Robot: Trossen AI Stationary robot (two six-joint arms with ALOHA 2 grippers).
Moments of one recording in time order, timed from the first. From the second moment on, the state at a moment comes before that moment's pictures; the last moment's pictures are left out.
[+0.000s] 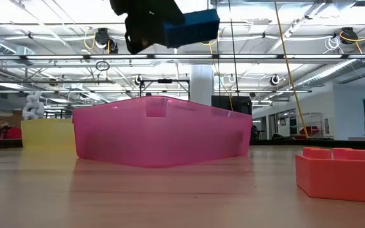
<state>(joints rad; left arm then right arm) -0.26 1.65 1.22 -0.33 0.06 -0.47 0.51 1.40 0.88 0.10 0.55 -0.45</state>
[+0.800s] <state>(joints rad) -0.22 1.65 1.22 -0.30 0.18 -0.50 0.51 1.54 0.88 0.26 0.52 -0.53</state>
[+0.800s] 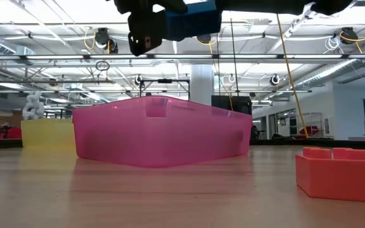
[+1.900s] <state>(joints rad) -0.22 1.65 1.22 -0.29 0.19 -0.51 0.45 1.58 0.88 0.31 0.42 -0.61</state>
